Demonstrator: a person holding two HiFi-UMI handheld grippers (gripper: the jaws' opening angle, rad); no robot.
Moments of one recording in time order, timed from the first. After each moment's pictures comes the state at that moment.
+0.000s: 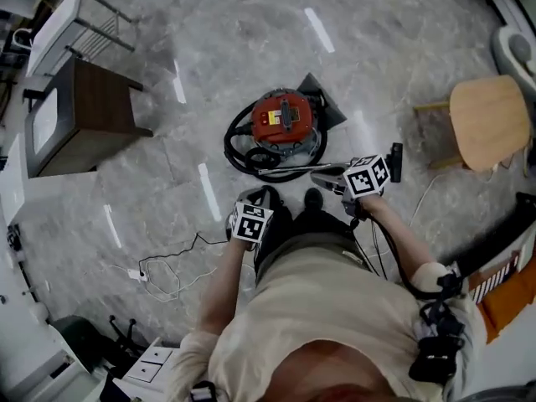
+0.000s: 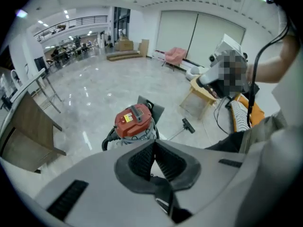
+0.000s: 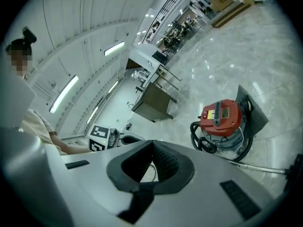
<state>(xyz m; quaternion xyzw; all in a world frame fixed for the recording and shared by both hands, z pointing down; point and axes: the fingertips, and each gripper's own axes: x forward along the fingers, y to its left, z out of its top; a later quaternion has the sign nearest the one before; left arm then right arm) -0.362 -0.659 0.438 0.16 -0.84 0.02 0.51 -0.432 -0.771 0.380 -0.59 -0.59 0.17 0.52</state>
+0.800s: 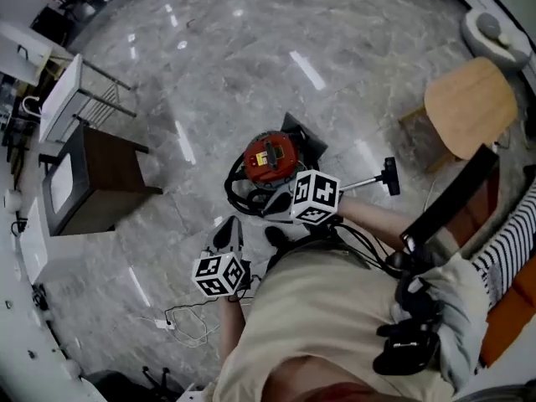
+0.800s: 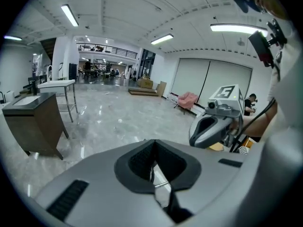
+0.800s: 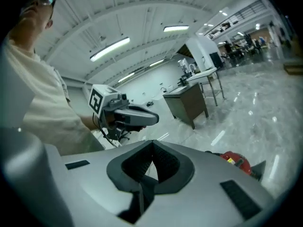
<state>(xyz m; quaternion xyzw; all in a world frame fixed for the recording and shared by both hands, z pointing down) -0.380 -0.656 0.226 0.05 -0.95 -0.09 0.30 -0.376 -0.726 0.239 -0.79 -0.52 -0.05 0.33</state>
